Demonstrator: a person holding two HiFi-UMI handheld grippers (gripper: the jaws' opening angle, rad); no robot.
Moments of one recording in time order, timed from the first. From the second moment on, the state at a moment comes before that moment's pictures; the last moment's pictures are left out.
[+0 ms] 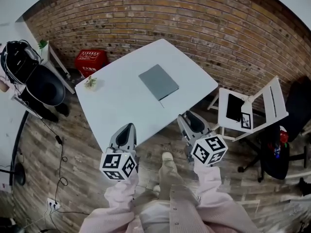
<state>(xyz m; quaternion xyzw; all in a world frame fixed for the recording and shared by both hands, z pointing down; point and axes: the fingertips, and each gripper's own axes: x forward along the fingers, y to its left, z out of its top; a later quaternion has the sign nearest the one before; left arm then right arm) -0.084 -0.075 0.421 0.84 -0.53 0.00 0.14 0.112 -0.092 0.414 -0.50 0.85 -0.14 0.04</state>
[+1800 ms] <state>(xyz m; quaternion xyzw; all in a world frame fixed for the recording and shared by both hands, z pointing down) -0.043 -0.292 0.560 0.75 -0.56 0.07 0.33 0.145 -0.368 0.604 -0.44 0.80 -0.34 -0.20</state>
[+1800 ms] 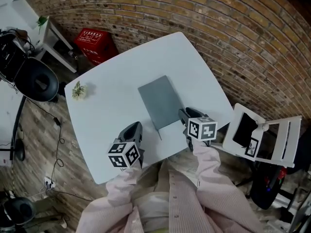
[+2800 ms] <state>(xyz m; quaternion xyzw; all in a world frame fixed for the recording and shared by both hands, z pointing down) -0.037 -0.295 0.568 0.76 -0.55 0.07 0.34 0.141 -0.366 0.616 -0.37 0.80 -0.41 -0.23</state>
